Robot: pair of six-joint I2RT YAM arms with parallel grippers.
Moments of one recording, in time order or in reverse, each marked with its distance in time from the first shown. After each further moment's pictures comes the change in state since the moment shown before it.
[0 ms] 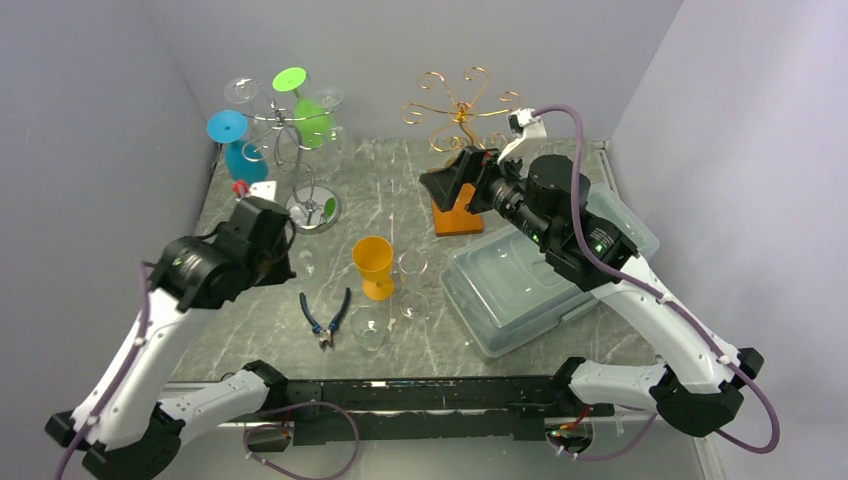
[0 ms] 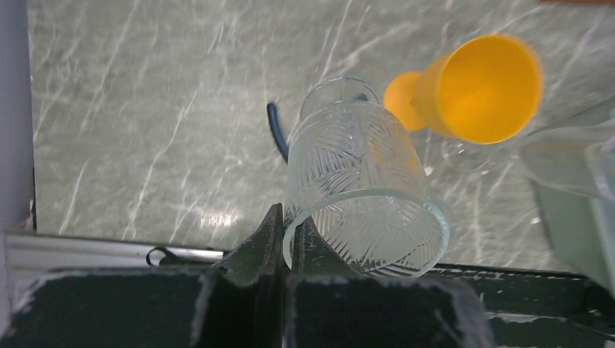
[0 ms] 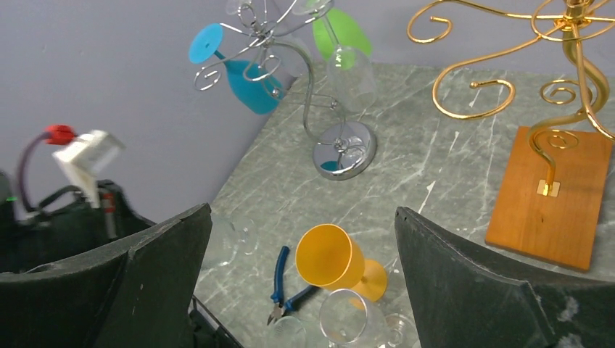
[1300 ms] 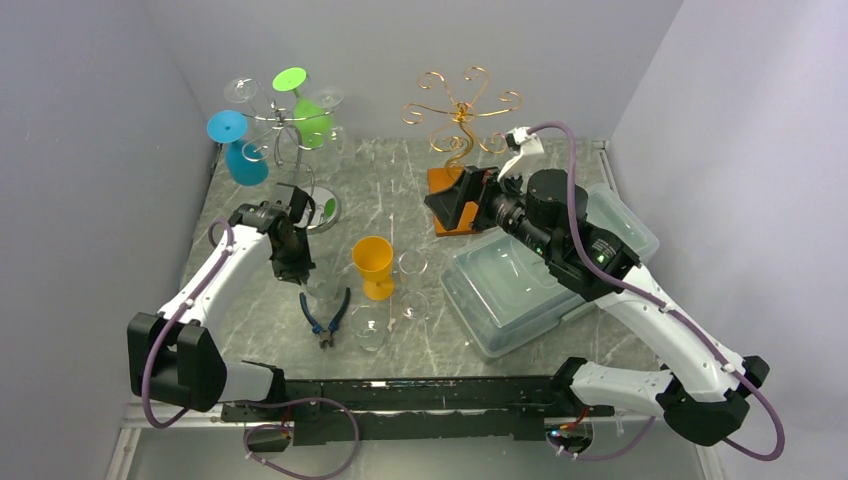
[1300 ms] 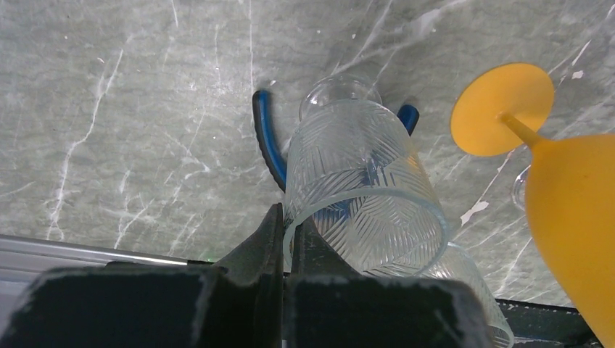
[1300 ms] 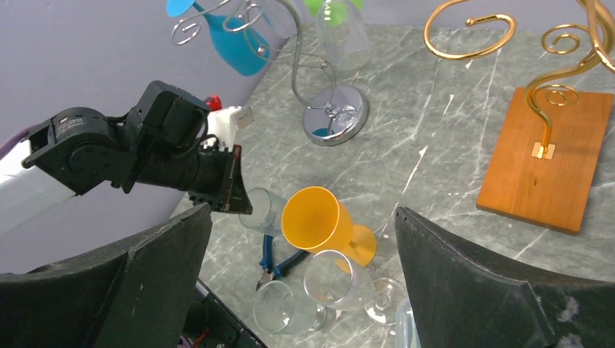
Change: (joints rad) left arm 0.337 0.360 -0.365 0.323 0.291 0.107; right arm 0.000 -0.061 -0.100 -0.045 -0.027 -0.005
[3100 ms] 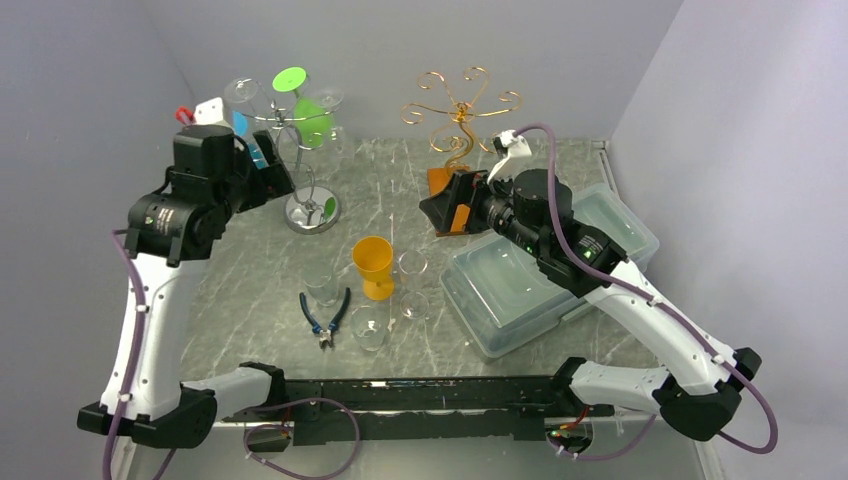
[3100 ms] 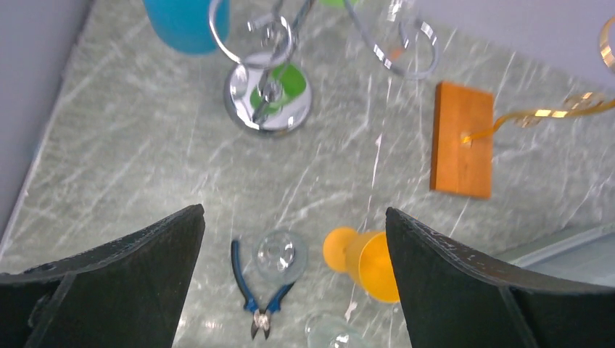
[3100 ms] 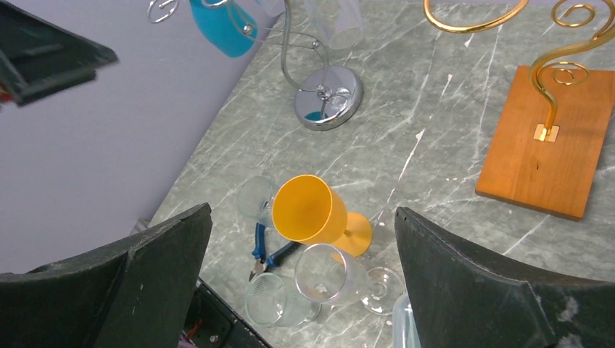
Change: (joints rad) left arm 0.004 -0.158 0.596 -0.061 -0.143 0.004; right arm 0.000 0.028 -0.027 0.000 -0.008 0.007
